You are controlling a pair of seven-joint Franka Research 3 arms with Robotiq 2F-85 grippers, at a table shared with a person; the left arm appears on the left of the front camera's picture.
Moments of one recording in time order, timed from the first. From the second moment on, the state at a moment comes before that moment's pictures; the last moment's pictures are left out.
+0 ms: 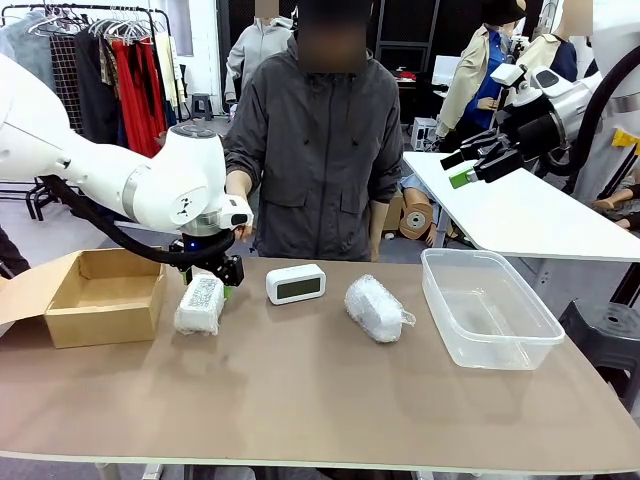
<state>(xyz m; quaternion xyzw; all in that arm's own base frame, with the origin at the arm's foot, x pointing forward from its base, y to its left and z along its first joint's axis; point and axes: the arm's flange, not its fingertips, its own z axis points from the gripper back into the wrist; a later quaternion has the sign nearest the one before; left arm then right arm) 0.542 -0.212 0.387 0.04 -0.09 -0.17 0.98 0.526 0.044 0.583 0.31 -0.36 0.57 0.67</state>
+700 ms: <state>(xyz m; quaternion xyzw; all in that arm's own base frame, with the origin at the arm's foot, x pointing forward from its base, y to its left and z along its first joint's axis) 0.574 -0.182 0.377 0.00 -0.10 -0.08 0.99 0.526 0.044 0.583 0.31 -0.36 0.57 0.67</state>
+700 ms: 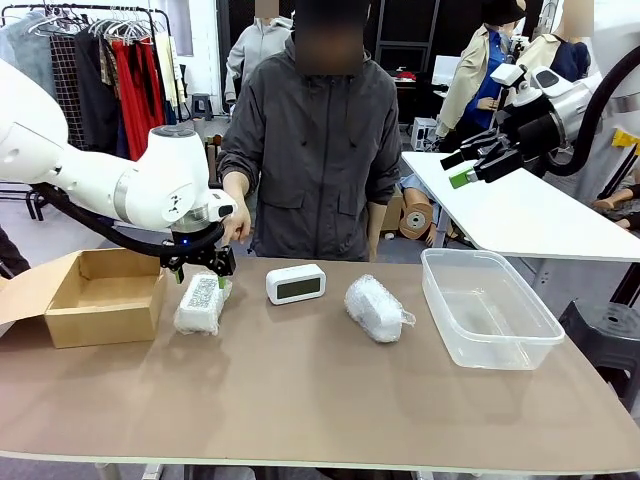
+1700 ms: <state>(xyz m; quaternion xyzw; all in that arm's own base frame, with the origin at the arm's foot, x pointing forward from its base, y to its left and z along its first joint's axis) 0.601 -0.187 0.330 0.04 -0.08 -0.05 1.00 0.526 0.044 0.583 0.31 -0.36 0.57 0.67</state>
